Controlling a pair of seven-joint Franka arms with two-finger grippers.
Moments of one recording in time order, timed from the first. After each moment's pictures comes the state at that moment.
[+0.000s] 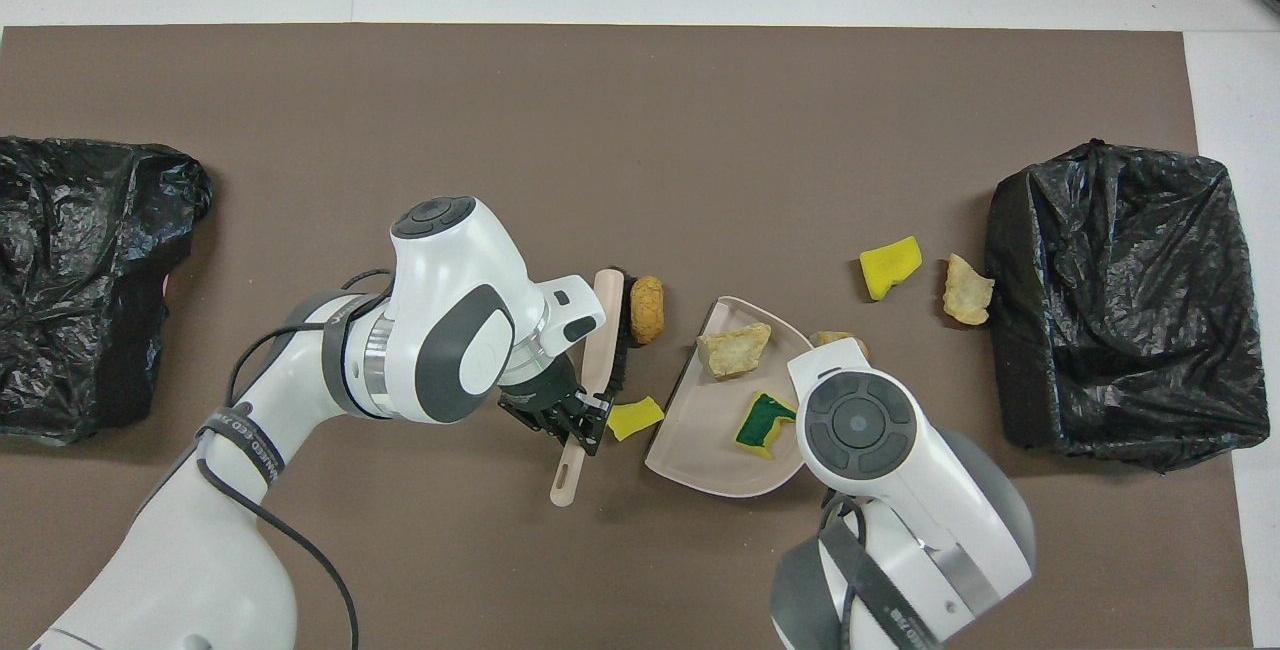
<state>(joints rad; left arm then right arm) -0.48 0.33 -0.07 -1.90 -0.58 1.77 0.02 0.44 -0.10 0.05 -2.32 -0.22 1.95 -0.52</state>
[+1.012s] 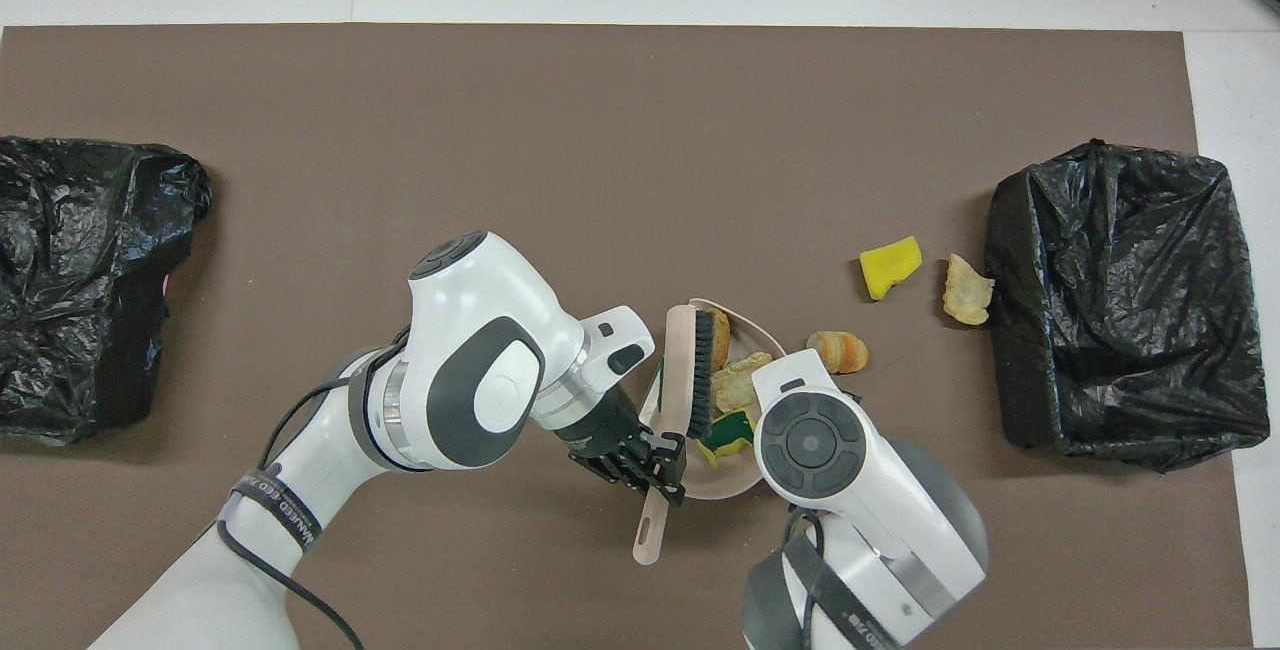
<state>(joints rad) -0.47 0.20 -0.13 -1.94 -0.82 1.71 -0.06 0.48 -0.07 0.05 -2.33 -0.22 2.01 -0.47</state>
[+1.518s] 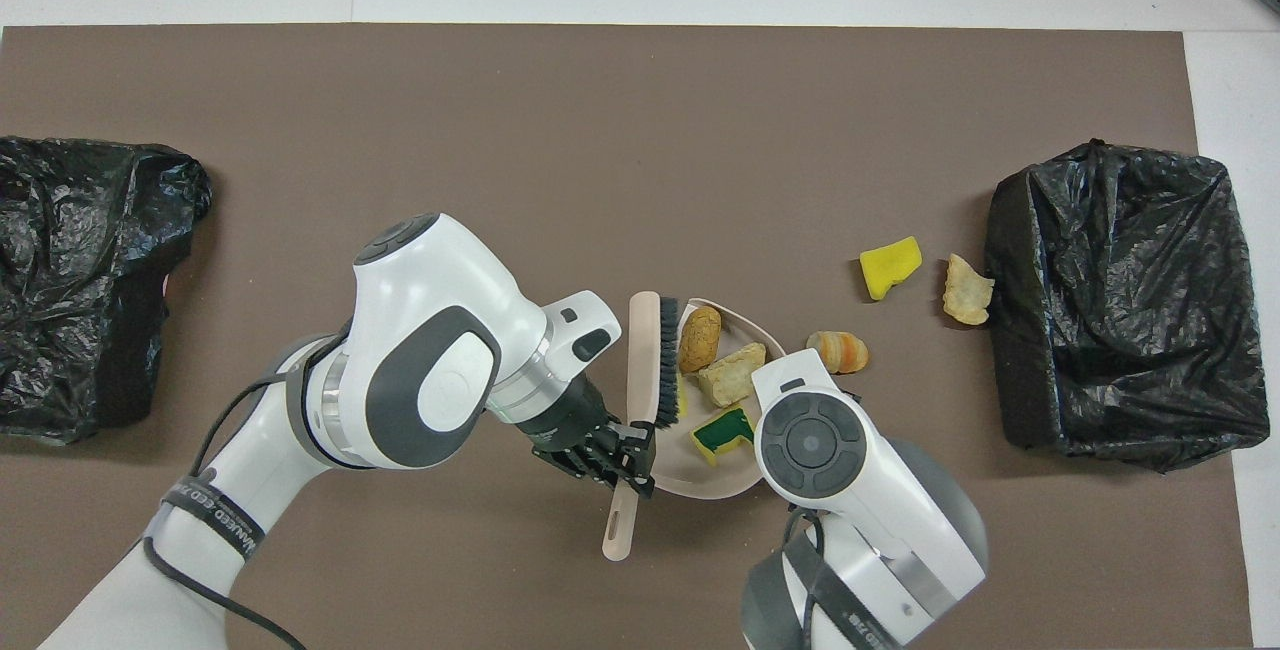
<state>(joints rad) -0.40 0.17 -0.12 -1.94 -0.53 1.62 -0.13 0.49 -0.07 0.05 -2.33 -0.22 2.01 -0.47</state>
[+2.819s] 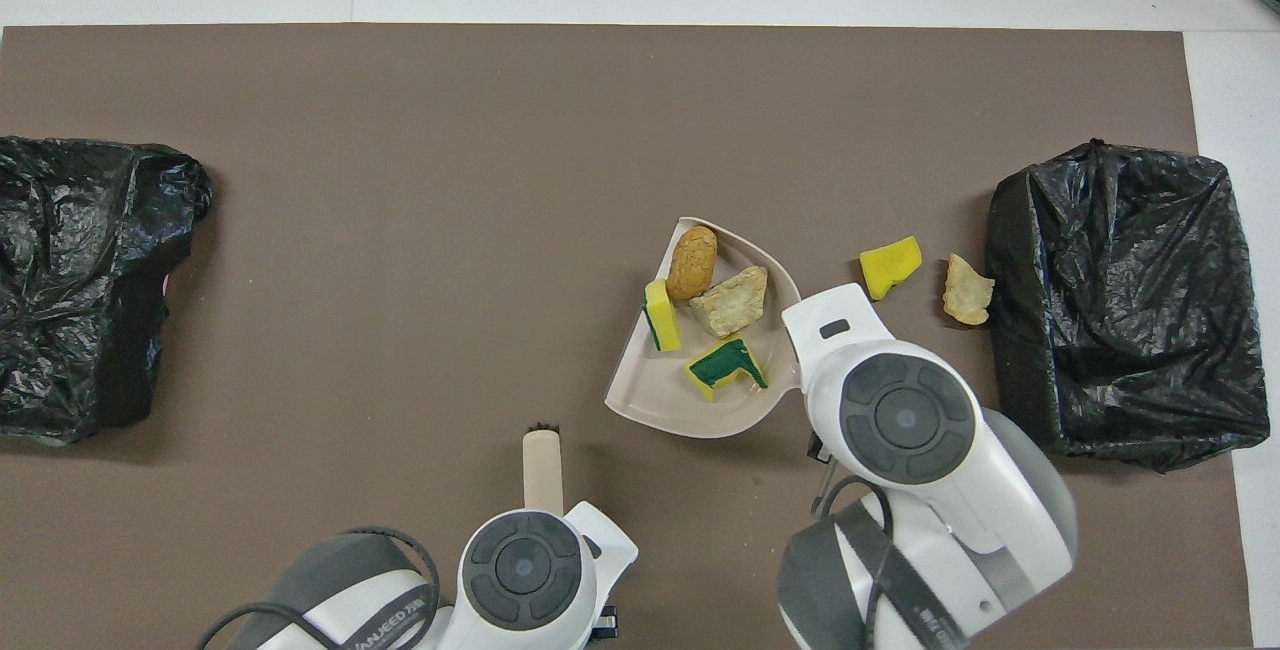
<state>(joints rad) -0.74 -0.25 -0.15 -2.39 -0.30 1.82 -0.74 0.39 -0.11 0.04 -2.13 -0.21 1.96 -0.65</state>
